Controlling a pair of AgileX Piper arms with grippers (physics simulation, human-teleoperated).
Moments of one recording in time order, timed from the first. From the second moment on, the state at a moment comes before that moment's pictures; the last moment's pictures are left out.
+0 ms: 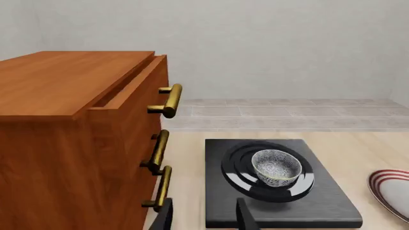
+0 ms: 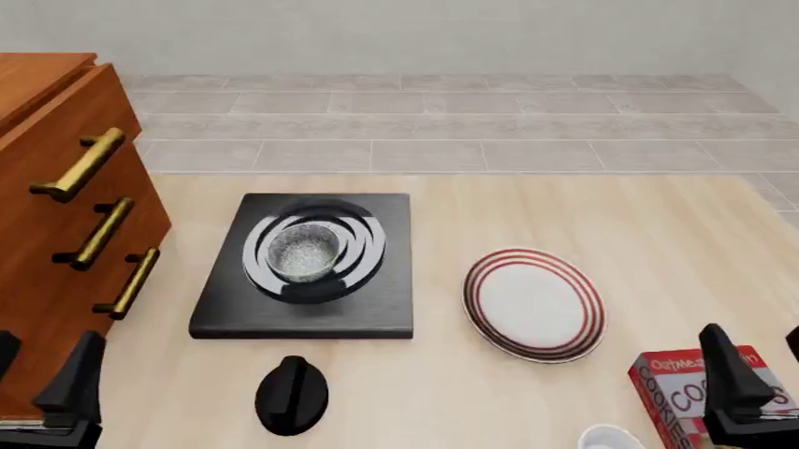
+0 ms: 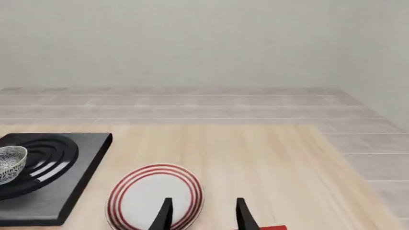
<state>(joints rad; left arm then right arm) 0.00 0.00 0.00 0.00 0.00 -0.03 0.06 -0.06 0.06 -0.01</state>
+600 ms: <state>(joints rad) 0.00 0.00 0.00 0.00 0.00 0.12 0.23 -0.22 0.03 0.08</state>
